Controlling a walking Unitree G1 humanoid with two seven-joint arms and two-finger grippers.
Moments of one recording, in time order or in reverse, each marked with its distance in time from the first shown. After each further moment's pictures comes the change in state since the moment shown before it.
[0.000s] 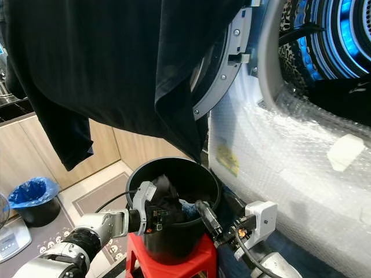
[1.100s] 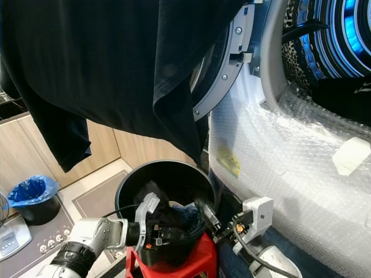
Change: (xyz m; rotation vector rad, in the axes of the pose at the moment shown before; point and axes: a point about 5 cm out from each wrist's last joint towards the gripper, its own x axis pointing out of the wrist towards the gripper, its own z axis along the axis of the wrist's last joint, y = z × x) left arm -0.010 -0.035 -0.027 -0.072 0.143 -0.181; right arm 0.012 -0.007 0.001 -0.016 0.000 0.023
